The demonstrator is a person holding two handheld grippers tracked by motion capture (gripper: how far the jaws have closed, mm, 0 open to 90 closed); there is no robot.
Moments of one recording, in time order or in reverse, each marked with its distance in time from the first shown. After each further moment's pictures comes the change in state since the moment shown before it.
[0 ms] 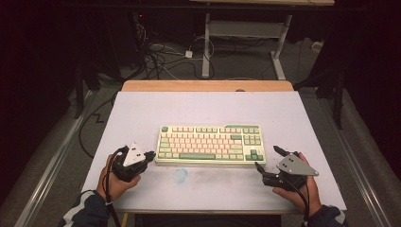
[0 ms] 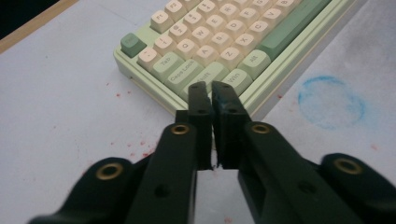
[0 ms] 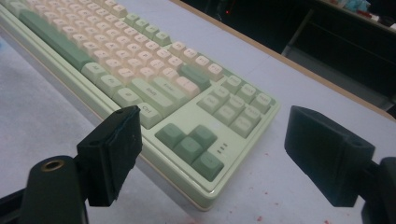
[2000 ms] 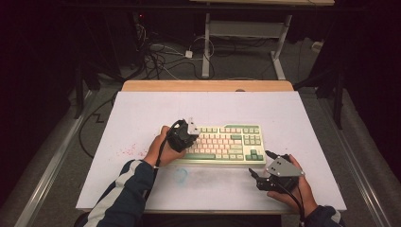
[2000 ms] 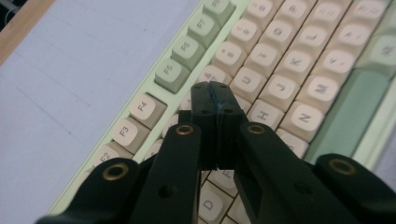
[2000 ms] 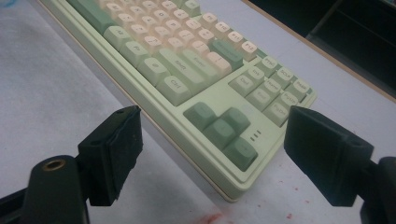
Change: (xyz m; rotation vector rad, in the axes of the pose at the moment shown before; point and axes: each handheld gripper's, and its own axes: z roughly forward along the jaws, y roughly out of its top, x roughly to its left) left arm -0.058 0.037 0.140 0.156 -0.055 0.114; right arm 0.015 -0.005 0.014 0.085 0.061 -0.085
